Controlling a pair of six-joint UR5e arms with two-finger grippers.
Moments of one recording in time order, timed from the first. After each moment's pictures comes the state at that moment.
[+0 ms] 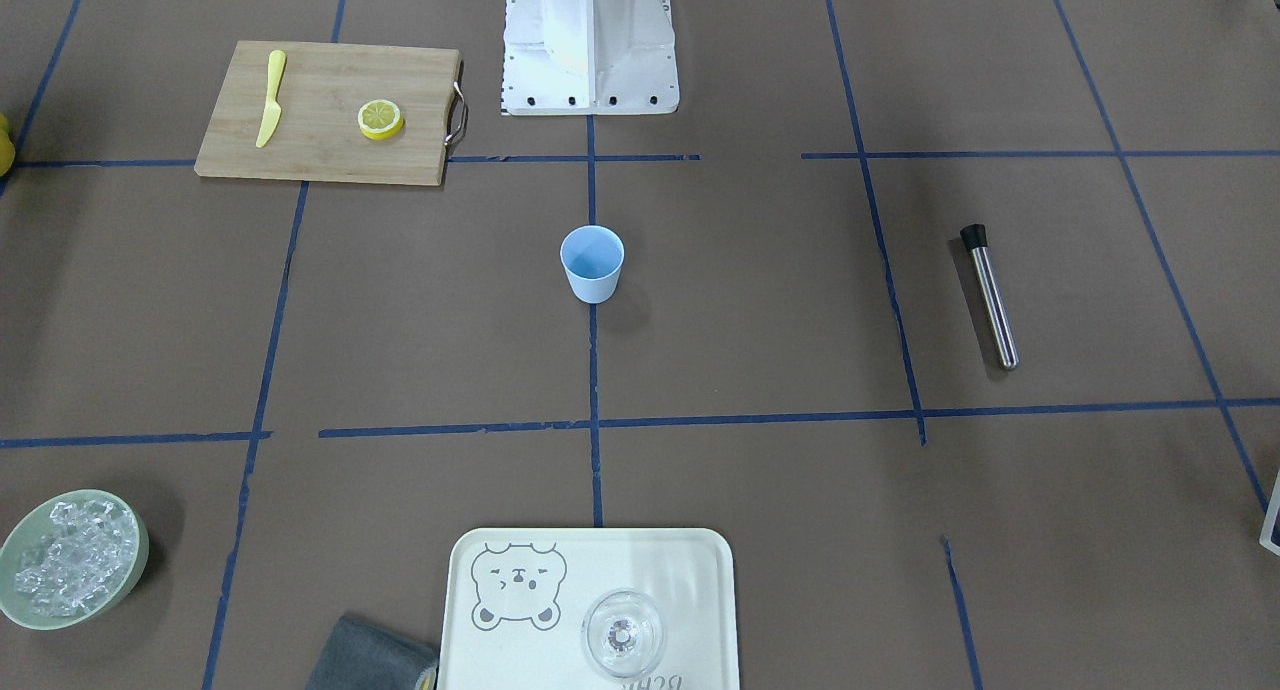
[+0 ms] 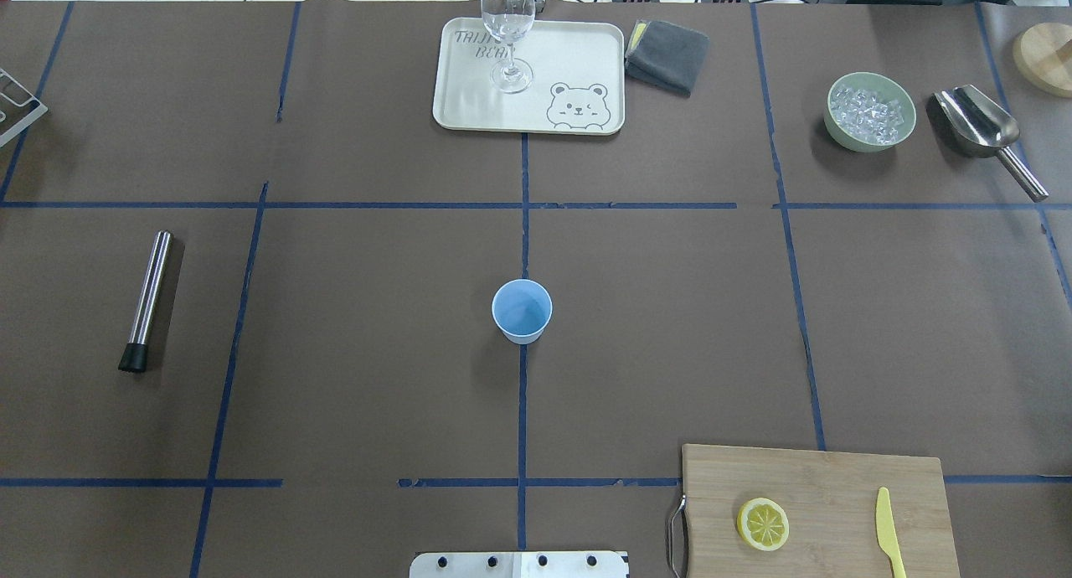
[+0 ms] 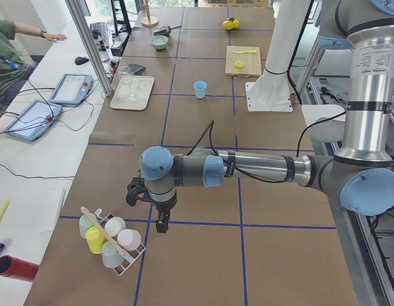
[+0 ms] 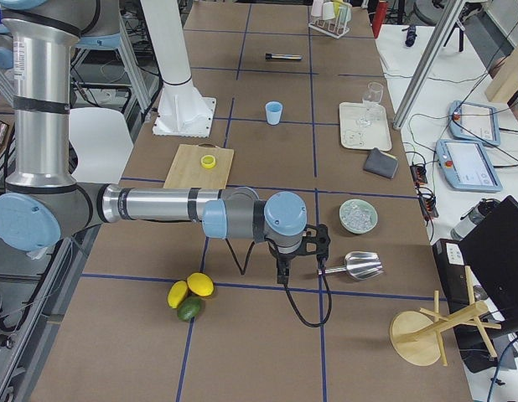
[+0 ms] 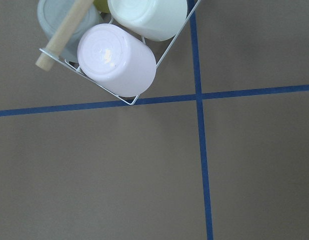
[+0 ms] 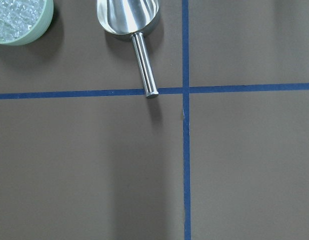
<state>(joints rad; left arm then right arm) -1.63 -1.57 -1.64 -1.48 -2.31 0.13 1.62 -1.66 1.71 -1.58 2.47 0.02</state>
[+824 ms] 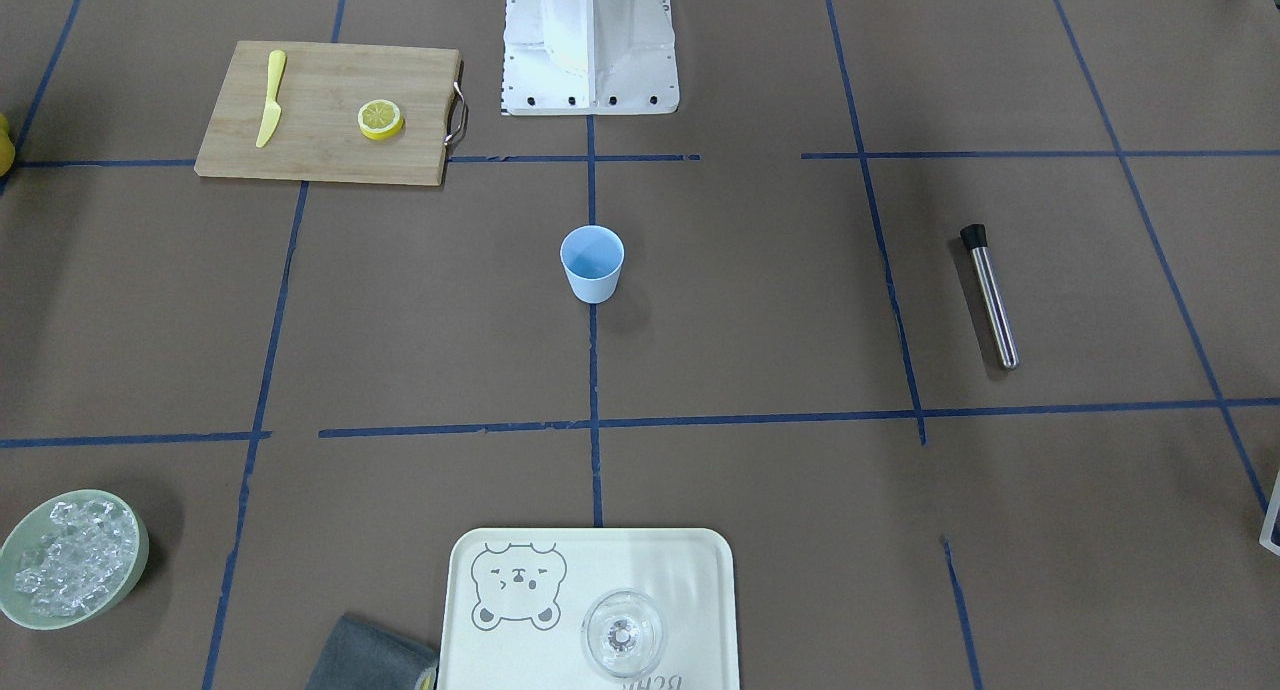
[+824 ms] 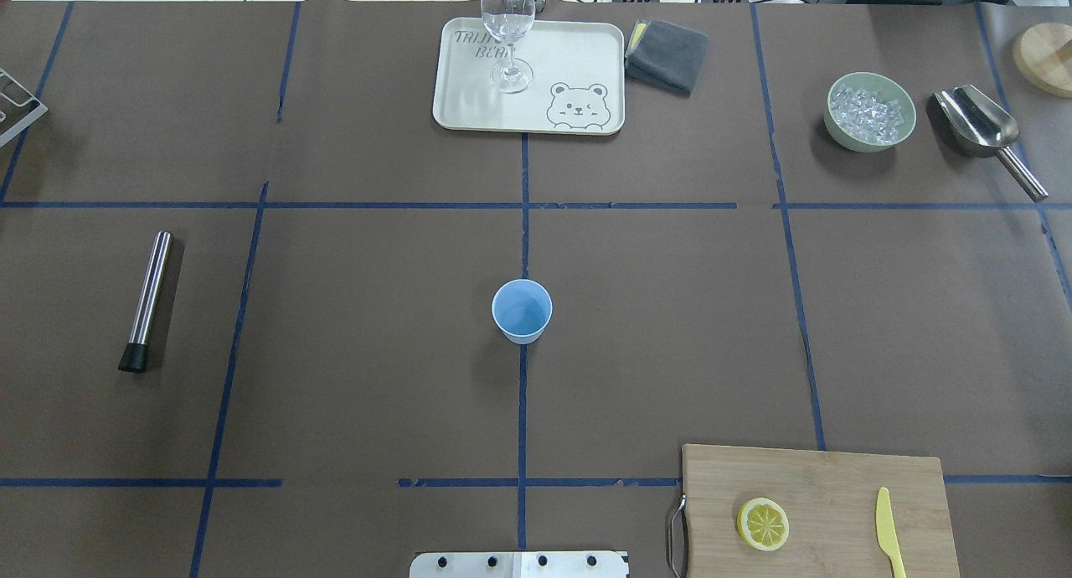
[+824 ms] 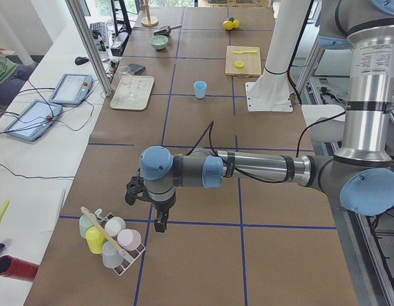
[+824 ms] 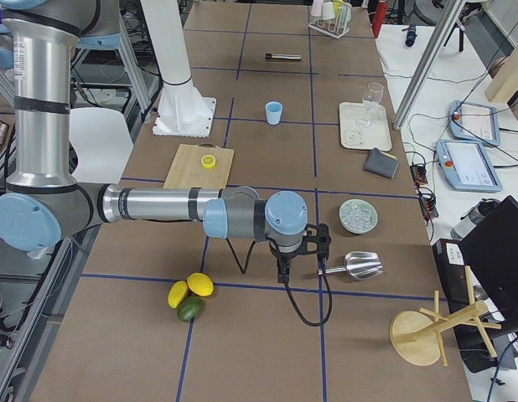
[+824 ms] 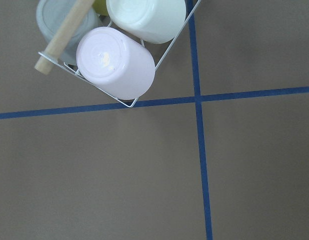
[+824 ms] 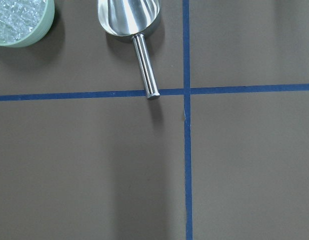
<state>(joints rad) -1.63 -1.58 -1.64 -1.52 -2.32 0.13 1.62 -1.66 1.71 -1.58 2.47 0.03</state>
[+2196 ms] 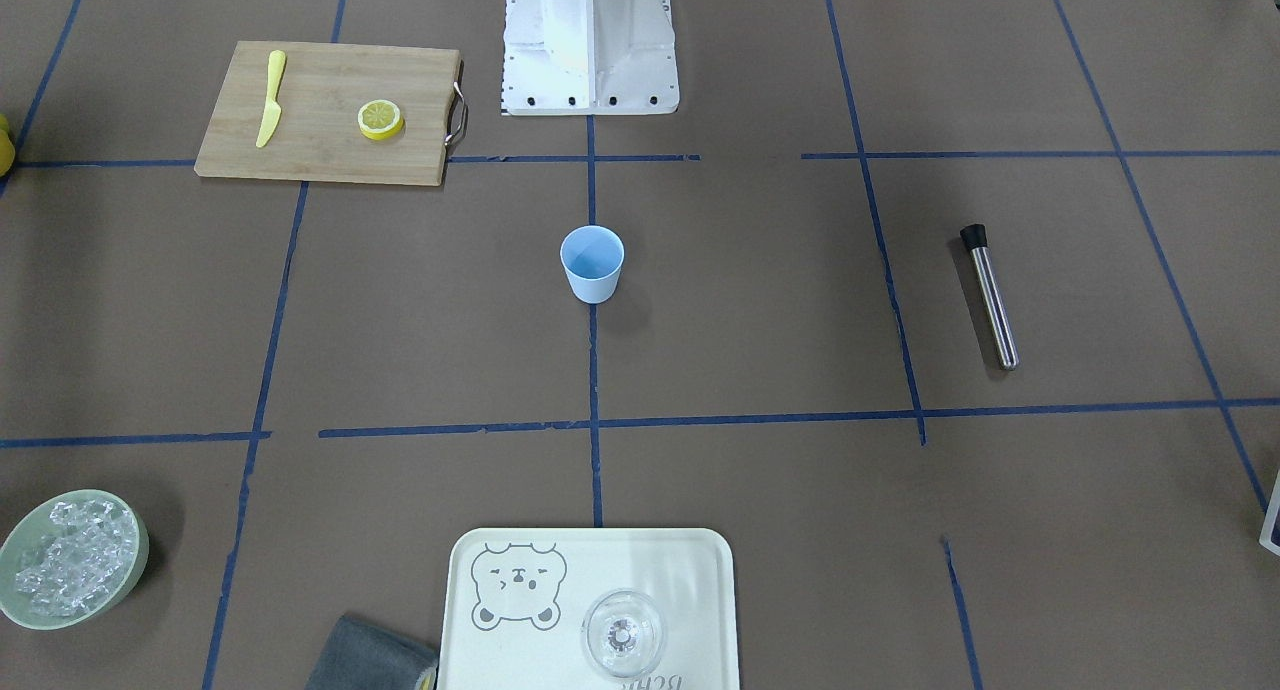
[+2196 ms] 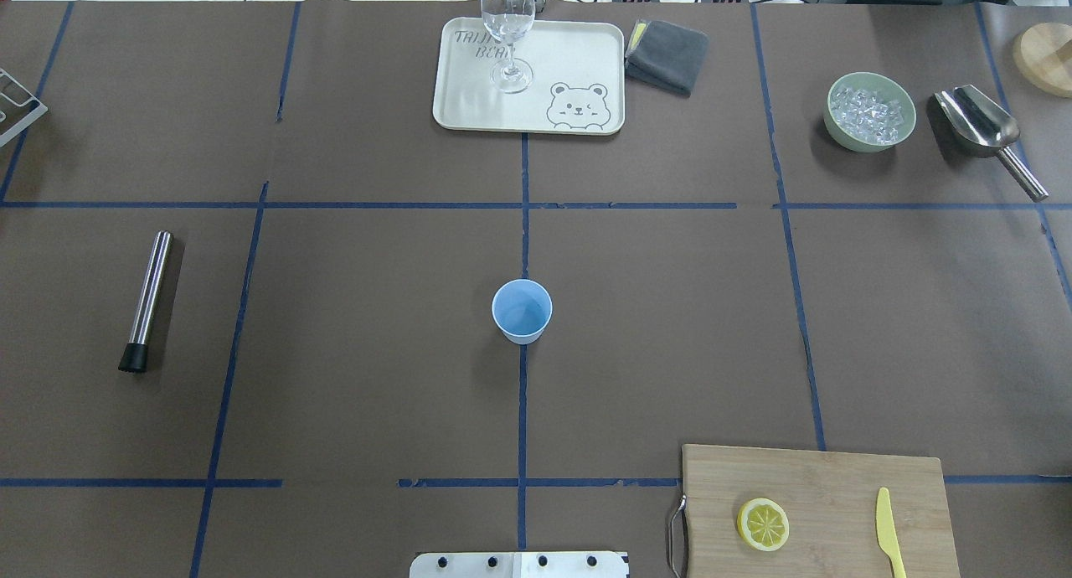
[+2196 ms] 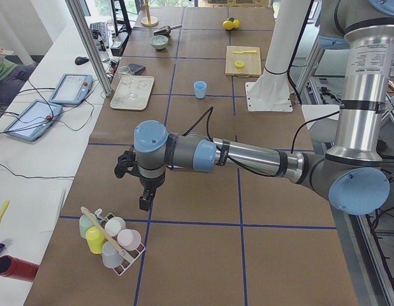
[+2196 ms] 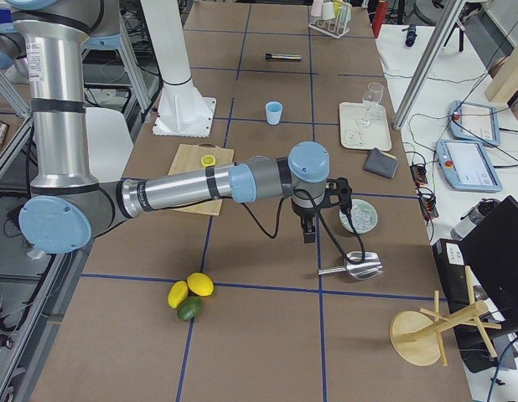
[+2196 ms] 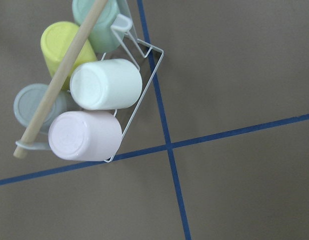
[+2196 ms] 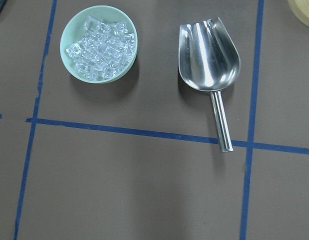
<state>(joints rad) -1.56 -1.67 -1.70 -1.56 -2.31 0.11 1.51 -1.55 1.81 -1.57 2.47 0.11</state>
